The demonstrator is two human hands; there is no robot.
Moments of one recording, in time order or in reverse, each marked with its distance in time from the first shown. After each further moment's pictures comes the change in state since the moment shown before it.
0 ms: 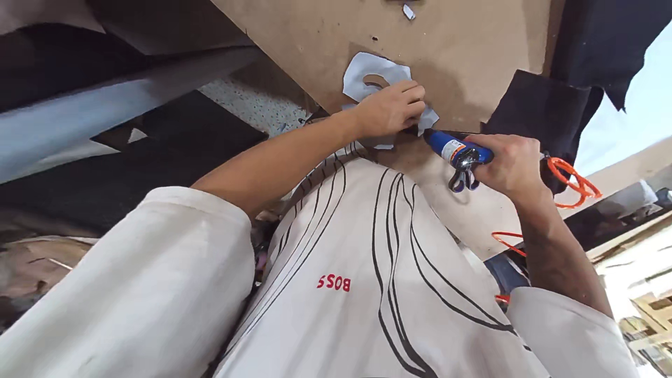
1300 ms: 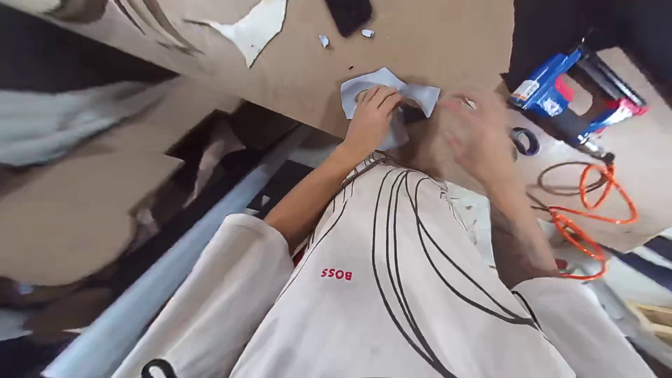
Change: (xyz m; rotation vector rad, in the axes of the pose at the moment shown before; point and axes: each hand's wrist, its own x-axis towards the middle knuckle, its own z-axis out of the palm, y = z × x) left_hand -0.014 0.038 -0.028 0.194 -0.084 -0.352; right_hand -0.018 -0.065 0.068 0.375 0.373 0.278
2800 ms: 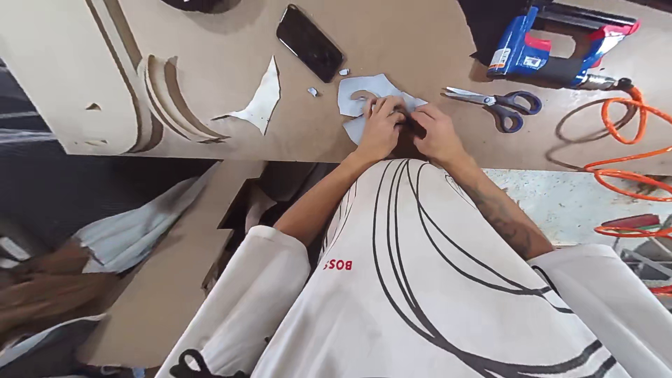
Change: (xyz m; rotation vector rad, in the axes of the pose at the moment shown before) left_hand 0.027 0.002 0.002 -0.011 -0.246 0.190; right_hand 0.017 -0.021 0.109 0.249 0.317 0.114
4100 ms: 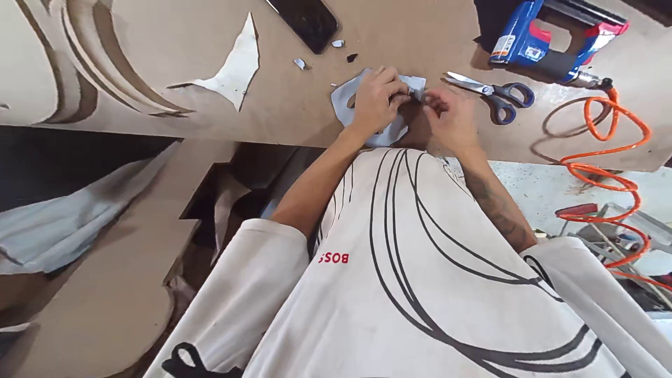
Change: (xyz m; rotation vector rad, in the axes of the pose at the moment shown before) left_hand 0.022 -0.027 0.015 -0.085 0.241 0.129; right_hand 0.000 0.005 -0.024 0.054 0.064 0.213
